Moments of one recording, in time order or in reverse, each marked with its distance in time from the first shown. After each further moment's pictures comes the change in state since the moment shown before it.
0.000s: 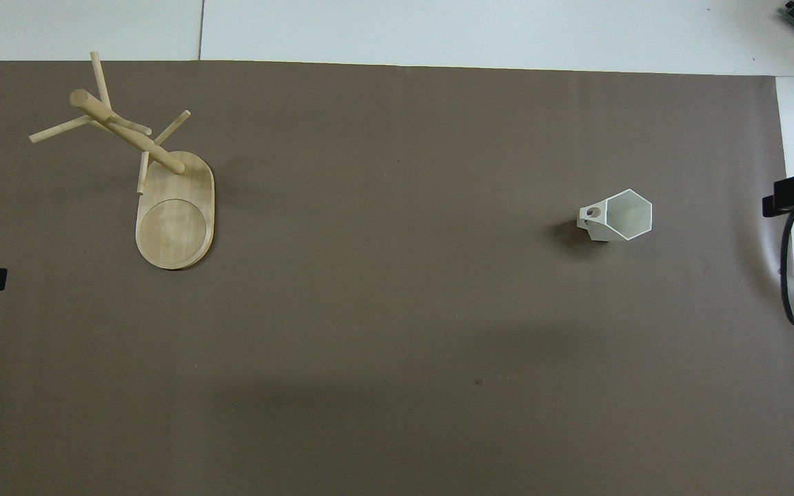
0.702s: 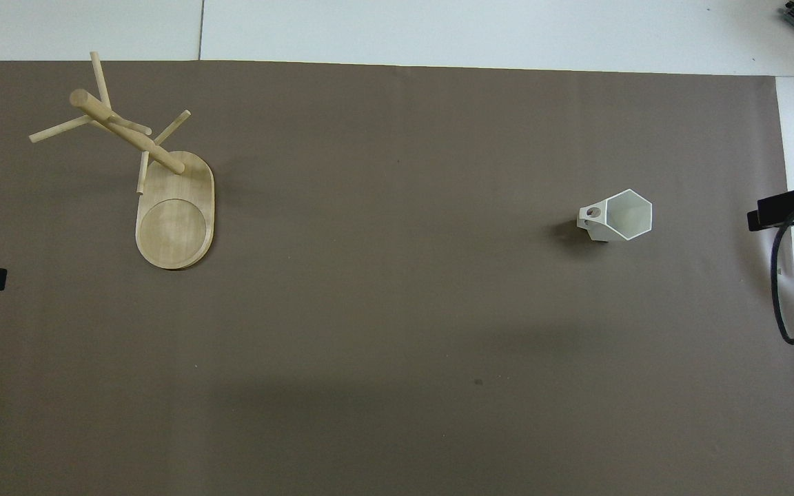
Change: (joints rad) left arm 0.000 0.000 0.000 0.000 0.000 0.000 0.000; right arm 0.000 -0.037 0.000 -0.110 0.023 0.071 -0.099
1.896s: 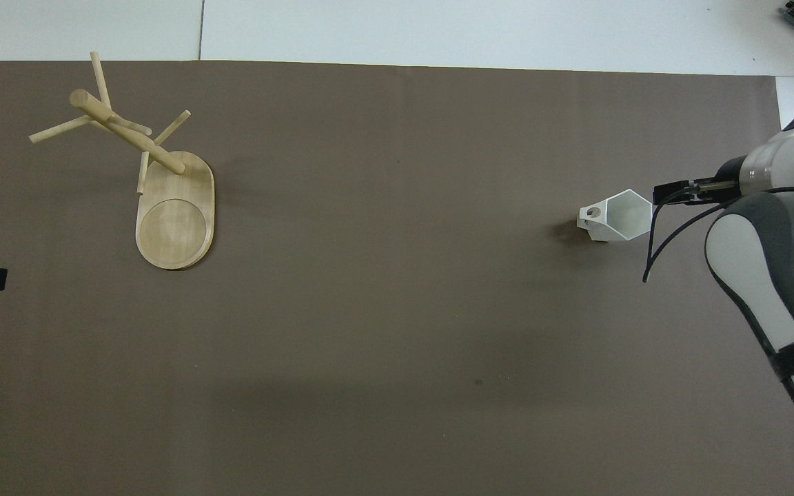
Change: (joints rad) left arm 0.000 0.000 0.000 0.000 0.000 0.000 0.000; right arm -0.003 0.187 -0.006 -0.320 0.004 0.619 -0.049
